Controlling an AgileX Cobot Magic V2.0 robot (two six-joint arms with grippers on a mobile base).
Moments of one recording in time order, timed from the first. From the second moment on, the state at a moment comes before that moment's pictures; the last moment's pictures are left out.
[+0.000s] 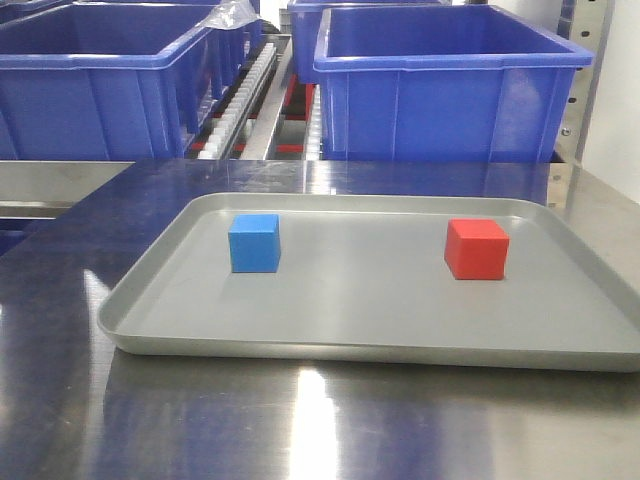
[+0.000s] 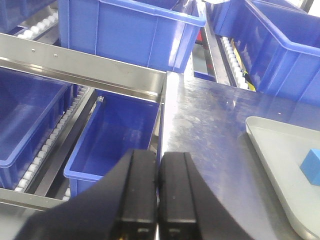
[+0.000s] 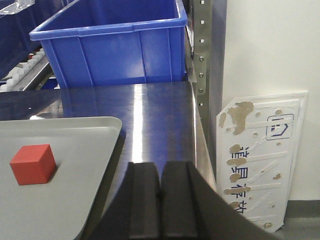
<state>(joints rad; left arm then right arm) -0.07 0.00 0.01 0.03 0.18 -0.27 0.00 -0.01 0.03 -0.03 0.11 0.16</state>
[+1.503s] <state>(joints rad) -0.07 0.00 0.01 0.03 0.18 -0.27 0.00 -0.01 0.03 -0.03 0.07 0.16</state>
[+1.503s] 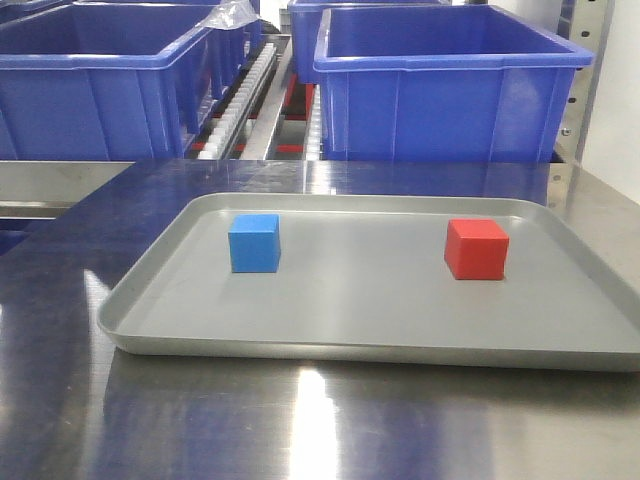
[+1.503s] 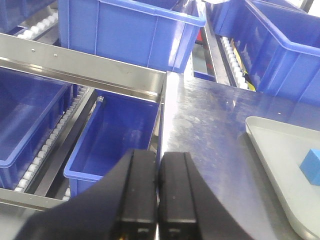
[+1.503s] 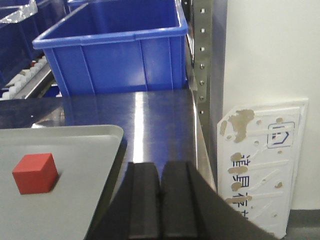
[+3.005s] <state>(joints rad) -0.07 0.00 0.01 0.03 0.18 -0.27 0.07 0.80 -0.52 0.02 0.11 0.16</state>
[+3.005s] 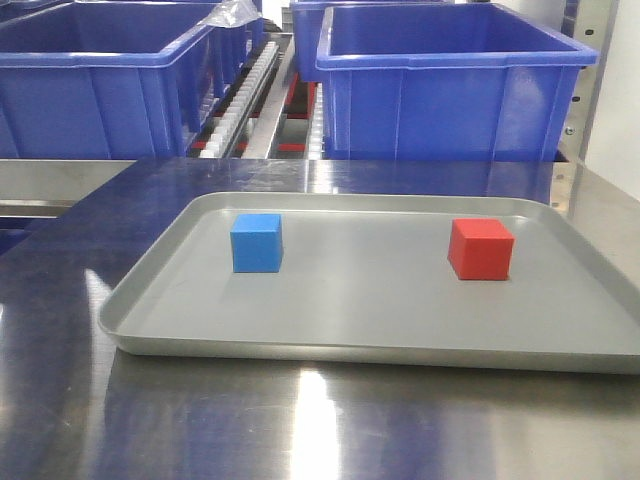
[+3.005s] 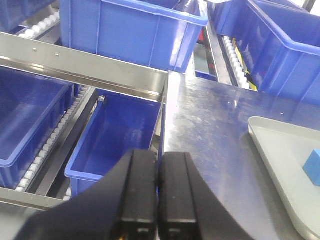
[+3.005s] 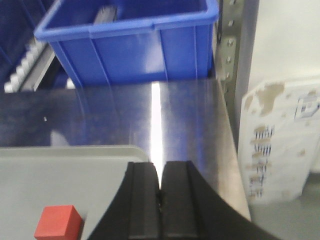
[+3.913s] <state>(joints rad) -0.07 0.00 0.01 0.03 0.18 -0.27 0.38 1.60 -1.16 0.03 0.74 0.16</state>
